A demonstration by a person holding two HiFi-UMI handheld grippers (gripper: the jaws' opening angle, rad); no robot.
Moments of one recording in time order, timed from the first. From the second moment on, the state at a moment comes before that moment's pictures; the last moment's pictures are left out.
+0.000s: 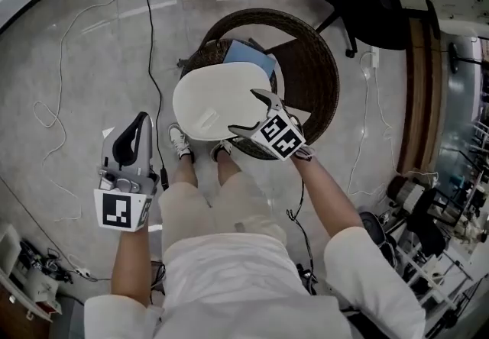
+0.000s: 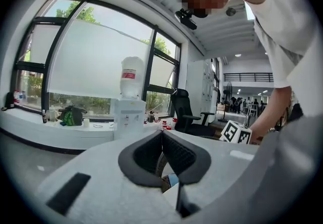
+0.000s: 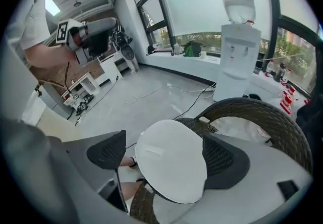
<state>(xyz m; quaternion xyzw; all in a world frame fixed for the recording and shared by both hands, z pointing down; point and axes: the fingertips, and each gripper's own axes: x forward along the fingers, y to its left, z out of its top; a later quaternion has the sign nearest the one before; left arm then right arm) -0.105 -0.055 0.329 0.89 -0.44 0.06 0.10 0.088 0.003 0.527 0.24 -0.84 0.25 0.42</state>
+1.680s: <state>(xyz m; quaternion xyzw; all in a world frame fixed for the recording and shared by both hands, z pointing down) -0.147 -0.050 0.487 0.83 -0.51 0.11 0.18 0.065 -0.103 0.838 0.04 -0.74 0.19 0.65</state>
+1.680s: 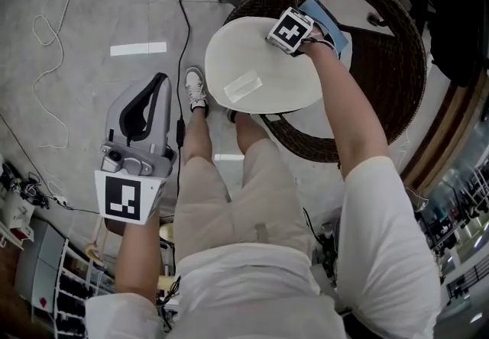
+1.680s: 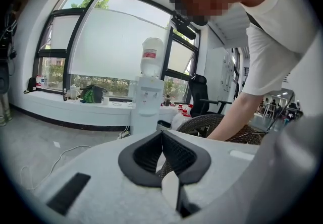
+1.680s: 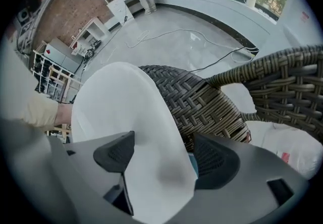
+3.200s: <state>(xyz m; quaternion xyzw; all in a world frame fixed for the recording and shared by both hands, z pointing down) -0.104 -0.058 0.441 0.88 -0.44 0.06 0.17 0.085 -0.057 0.730 0.20 -0.76 0.23 0.57</state>
